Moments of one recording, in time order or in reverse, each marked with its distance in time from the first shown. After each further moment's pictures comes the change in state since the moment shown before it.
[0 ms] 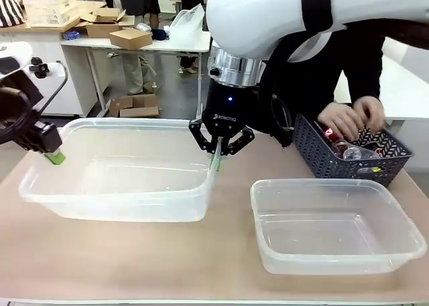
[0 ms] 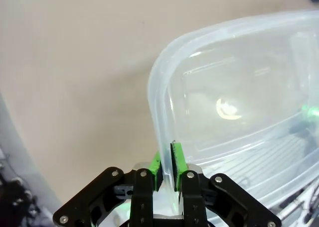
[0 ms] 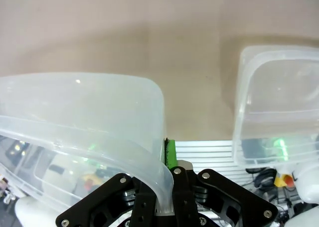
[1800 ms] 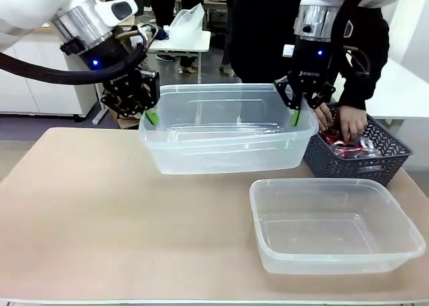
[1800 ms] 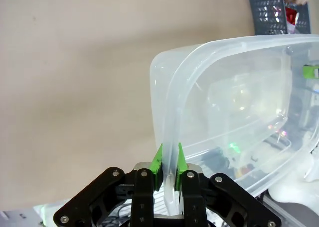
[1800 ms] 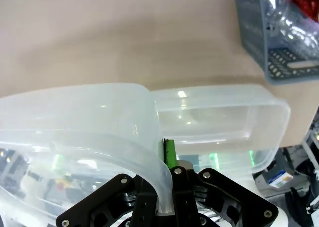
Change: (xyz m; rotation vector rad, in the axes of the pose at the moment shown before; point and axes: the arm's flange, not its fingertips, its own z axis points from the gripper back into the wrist) left arm 0.138 -0.113 -0.017 -0.187 0.037 0.268; right arm 0.103 -0.150 0.087 -0.080 -0.007 0.030
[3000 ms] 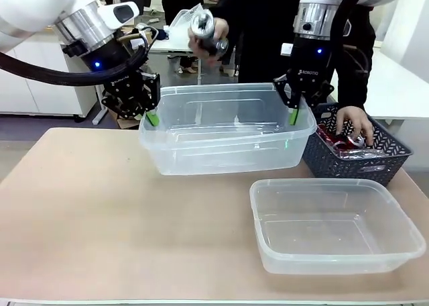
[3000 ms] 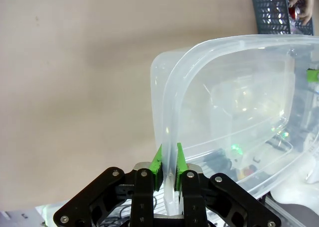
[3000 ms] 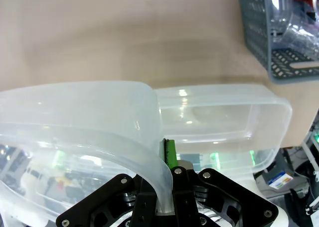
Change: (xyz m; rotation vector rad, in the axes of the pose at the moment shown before) left arm 0.001 0.000 -0.001 0.013 -0.003 -0.007; right arm -0.005 0.005 0.003 0.005 -0.003 0.007
